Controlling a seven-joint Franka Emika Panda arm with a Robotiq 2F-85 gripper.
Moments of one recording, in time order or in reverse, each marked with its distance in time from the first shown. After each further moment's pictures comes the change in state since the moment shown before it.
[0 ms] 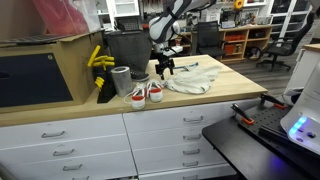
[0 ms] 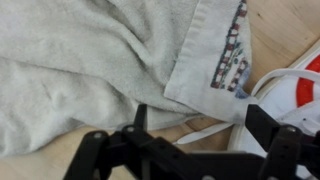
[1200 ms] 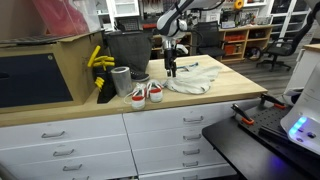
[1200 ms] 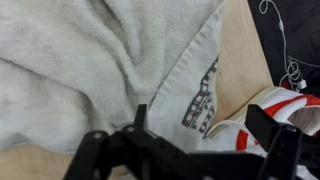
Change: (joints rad) arm -0.222 0.054 0.141 0.079 0.225 -0.243 -0.584
